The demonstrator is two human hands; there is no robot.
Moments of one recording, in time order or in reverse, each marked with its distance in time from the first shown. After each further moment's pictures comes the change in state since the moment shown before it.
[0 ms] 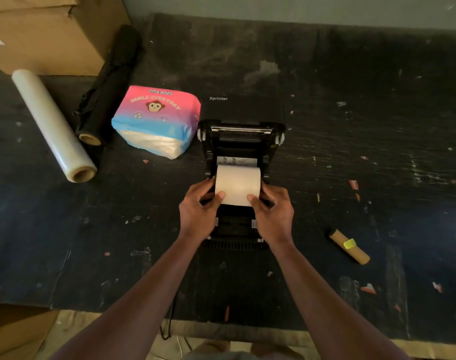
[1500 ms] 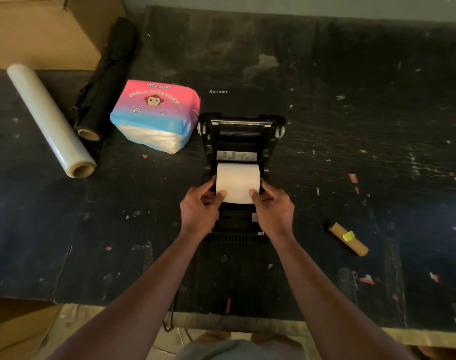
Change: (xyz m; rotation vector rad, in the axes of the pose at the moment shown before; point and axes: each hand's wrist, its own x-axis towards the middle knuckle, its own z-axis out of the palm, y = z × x) left_hand -0.003 -0.011 0.003 0.108 -0.030 -0.067; right_hand -0.001 0.004 0.001 -0.196 -0.008 0.036
